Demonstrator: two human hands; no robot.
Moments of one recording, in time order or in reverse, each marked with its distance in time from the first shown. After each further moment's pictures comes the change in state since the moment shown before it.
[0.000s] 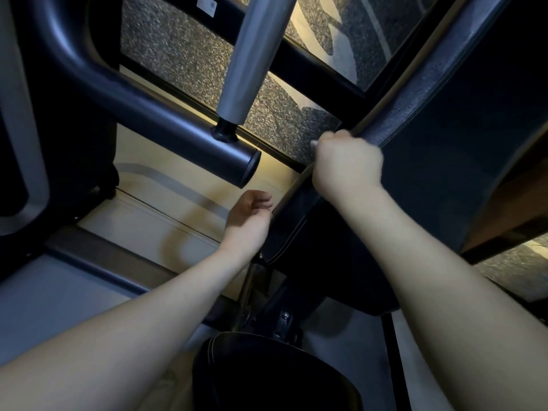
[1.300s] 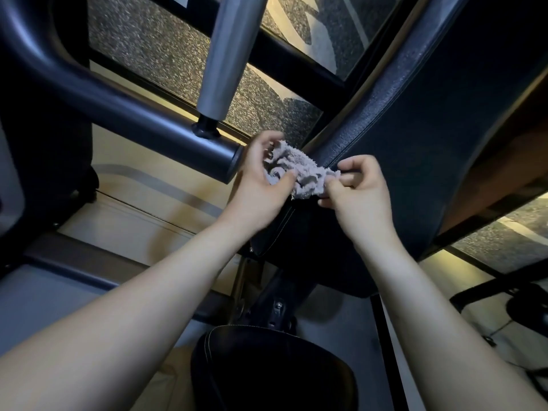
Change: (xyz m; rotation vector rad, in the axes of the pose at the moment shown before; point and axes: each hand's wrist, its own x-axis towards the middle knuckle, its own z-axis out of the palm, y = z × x) left_hand 0.001 0.058 0.013 0.066 -0.160 0.499; right_hand -0.081 0.021 0.005 1.408 0.036 0.591
